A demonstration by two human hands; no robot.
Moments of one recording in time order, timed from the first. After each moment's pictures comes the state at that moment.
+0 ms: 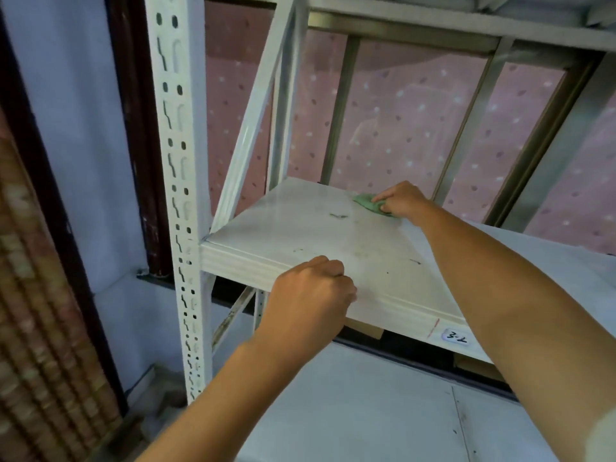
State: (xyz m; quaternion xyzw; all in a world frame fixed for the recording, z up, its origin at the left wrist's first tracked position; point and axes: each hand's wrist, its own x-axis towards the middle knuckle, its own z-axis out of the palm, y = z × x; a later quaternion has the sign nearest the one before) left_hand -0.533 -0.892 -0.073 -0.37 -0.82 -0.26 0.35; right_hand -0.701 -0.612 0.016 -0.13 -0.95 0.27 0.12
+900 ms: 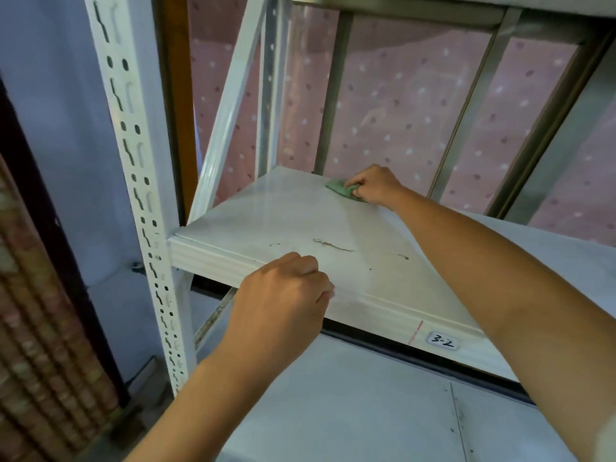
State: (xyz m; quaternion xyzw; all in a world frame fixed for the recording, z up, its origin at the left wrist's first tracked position) left_hand -0.521 -0.884 -0.070 -0.31 -0.84 -0.25 0.36; right_hand -0.730 -0.624 0.013 -0.02 -0.98 0.17 0.11
